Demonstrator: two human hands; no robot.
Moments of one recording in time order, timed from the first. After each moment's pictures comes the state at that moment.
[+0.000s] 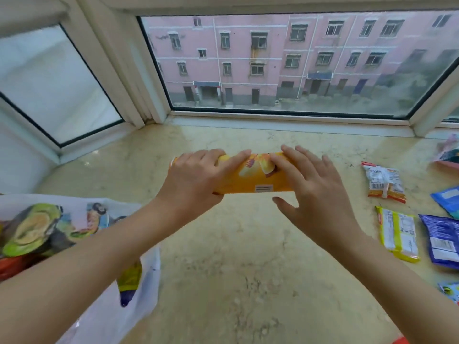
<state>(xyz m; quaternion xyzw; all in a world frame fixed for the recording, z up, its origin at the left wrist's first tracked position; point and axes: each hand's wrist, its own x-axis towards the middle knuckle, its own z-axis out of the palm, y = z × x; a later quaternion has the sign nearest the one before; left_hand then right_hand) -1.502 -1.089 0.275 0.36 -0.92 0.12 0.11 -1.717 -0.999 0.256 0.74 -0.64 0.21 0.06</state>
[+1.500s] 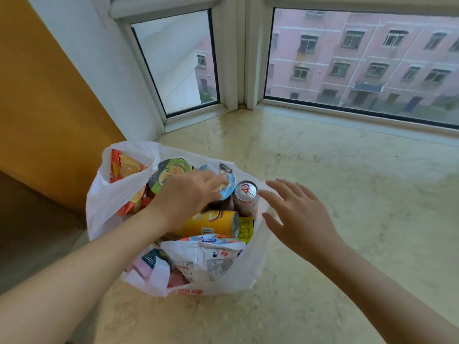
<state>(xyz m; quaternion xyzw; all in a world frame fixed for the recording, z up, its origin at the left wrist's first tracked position) -1.226 -1.051 0.252 0.38 -0.91 0.11 0.13 -1.467 -0.988 0.237 0.81 -0.55 0.19 0.06</state>
